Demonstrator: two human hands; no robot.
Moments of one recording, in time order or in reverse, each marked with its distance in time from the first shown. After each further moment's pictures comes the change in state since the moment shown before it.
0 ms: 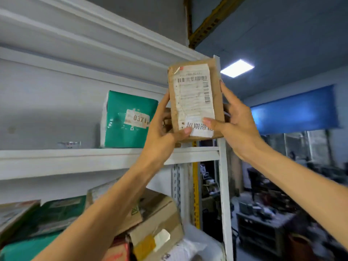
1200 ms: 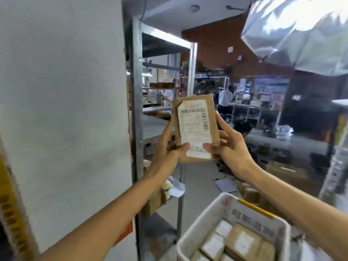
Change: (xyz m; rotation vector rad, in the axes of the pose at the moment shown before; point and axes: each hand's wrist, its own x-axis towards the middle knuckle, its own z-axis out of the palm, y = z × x) left_hand -0.388 0.341 0.369 -1.365 -1.181 -0.381; right_hand -0.478 -0.494 -0.186 -1.380 0.995 0.709
